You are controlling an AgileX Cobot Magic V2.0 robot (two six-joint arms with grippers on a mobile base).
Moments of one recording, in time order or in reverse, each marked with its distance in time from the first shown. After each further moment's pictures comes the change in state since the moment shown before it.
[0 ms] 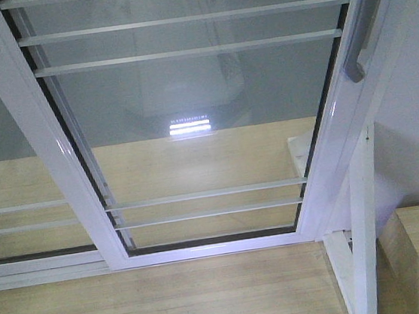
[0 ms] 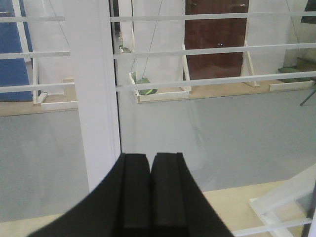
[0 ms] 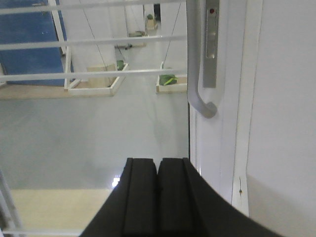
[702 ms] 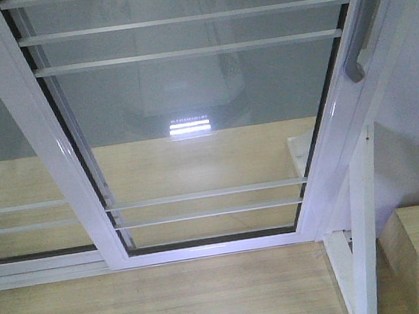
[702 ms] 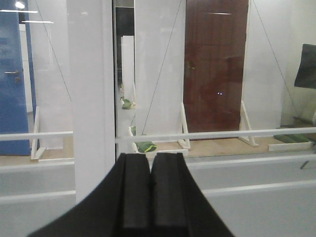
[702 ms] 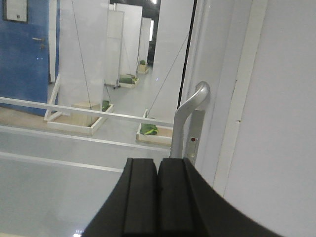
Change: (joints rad) left arm 0.000 0.470 -0.536 0.000 -0.108 -0.026; right arm 0.000 0.412 -0.603 -0.074 0.088 -0.127
